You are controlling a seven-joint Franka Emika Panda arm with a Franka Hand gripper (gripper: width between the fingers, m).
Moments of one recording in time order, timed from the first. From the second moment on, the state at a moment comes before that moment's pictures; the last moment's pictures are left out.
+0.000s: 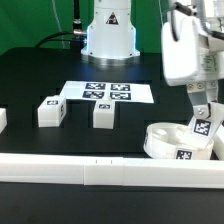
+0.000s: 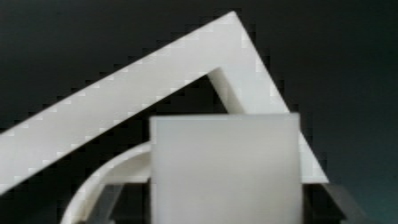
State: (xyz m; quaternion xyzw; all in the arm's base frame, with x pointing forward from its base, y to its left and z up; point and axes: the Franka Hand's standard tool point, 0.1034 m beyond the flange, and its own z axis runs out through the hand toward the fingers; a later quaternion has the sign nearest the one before) arm 0.624 0.101 0.077 -0.45 0.86 -0.02 0.21
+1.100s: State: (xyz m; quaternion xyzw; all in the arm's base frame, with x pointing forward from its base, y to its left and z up) arm 0.615 0.109 0.095 -0.34 0.91 0.01 0.23
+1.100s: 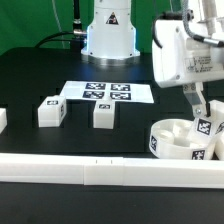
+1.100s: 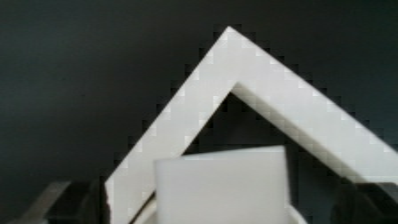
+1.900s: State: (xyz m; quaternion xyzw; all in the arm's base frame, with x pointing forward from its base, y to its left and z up) arm 0.612 0.096 0.115 -0.49 0.85 0.00 0.21
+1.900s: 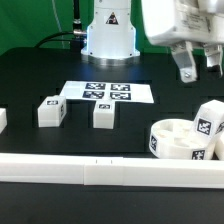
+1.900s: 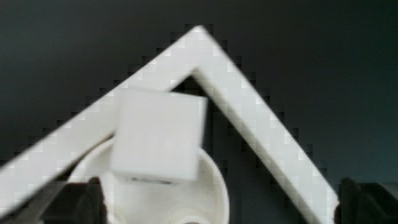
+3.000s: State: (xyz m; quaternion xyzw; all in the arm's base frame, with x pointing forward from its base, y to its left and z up) arm 0.602 0.024 0.110 -0.74 0.65 -0.05 0.18
